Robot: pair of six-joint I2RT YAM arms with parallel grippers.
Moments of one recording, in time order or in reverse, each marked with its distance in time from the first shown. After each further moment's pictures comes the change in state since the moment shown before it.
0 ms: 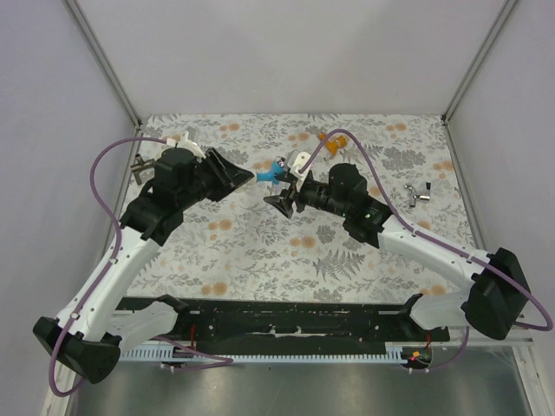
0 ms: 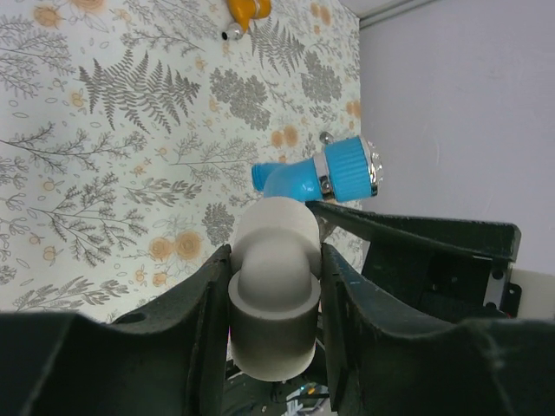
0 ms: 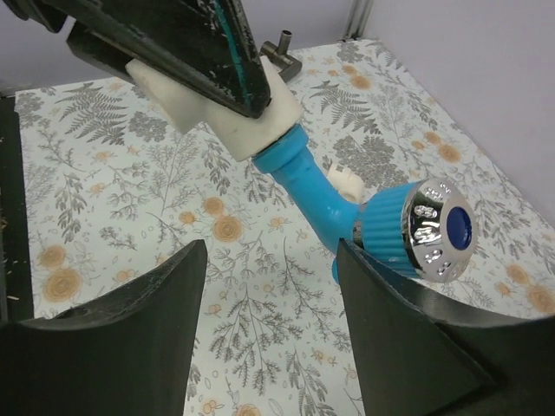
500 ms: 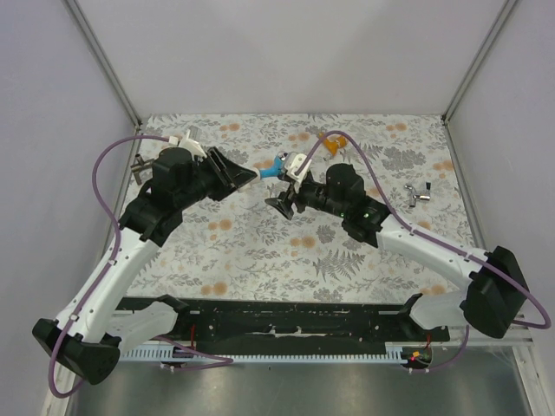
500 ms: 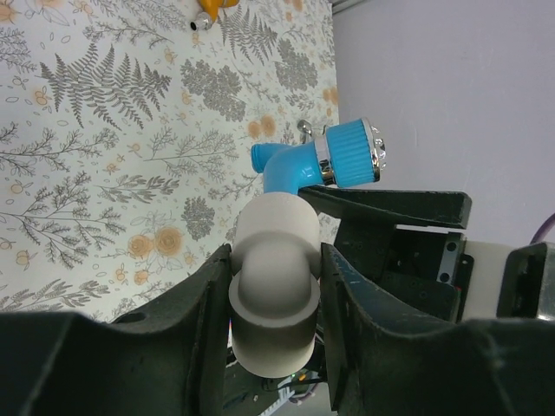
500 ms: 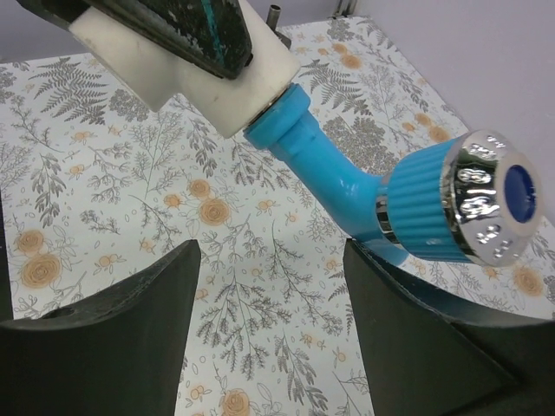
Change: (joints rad) left arm 0.000 -0.006 0.000 0.034 0.081 0.000; right arm 0.000 0.031 0.001 -0.014 0.035 -0.047
